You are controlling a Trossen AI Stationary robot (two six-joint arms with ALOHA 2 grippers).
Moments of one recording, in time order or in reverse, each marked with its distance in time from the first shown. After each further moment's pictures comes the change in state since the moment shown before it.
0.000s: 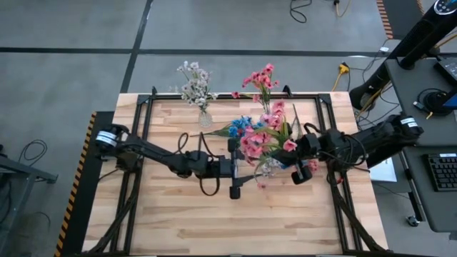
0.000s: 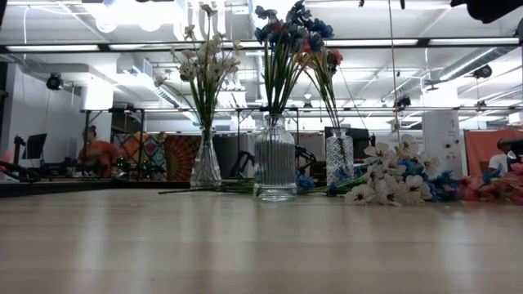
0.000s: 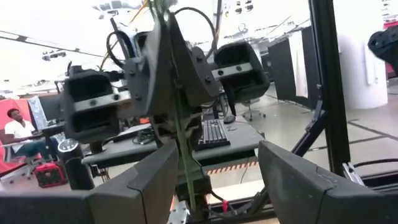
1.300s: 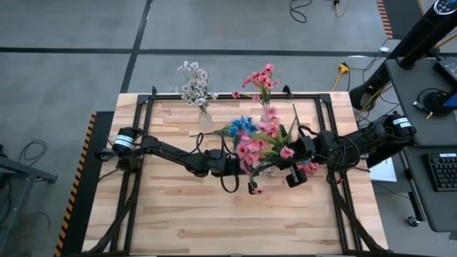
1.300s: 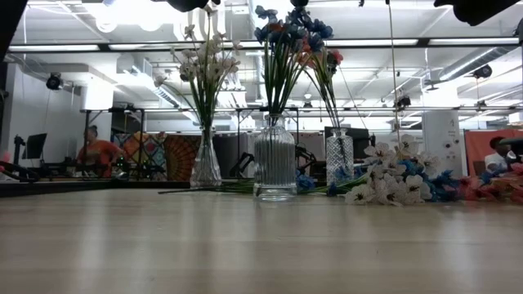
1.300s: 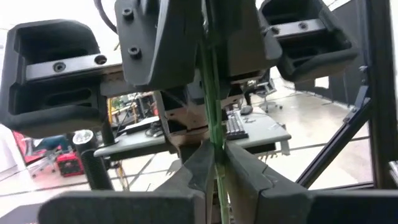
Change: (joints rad) left arm 0.046 0.183 0.203 -0.045 -0.024 0.011; right arm 0.000 0.119 0.048 0.123 -0.052 -0.026
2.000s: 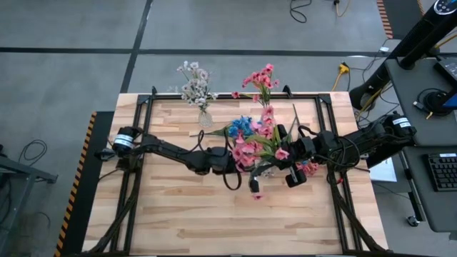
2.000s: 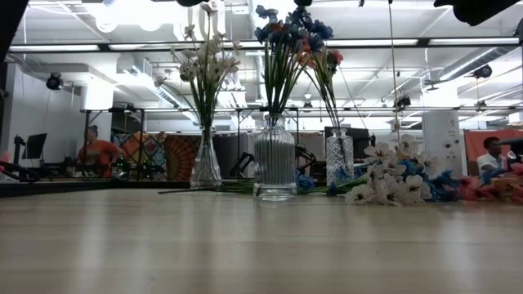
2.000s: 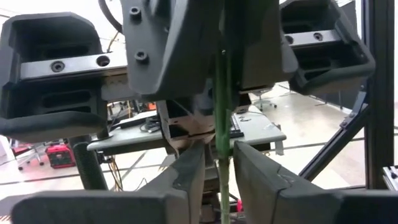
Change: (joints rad) left arm 0.019 -0.002 0.041 -0.065 0.025 -0.053; right arm 0.000 0.000 0.000 -0.002 0.000 -0.019
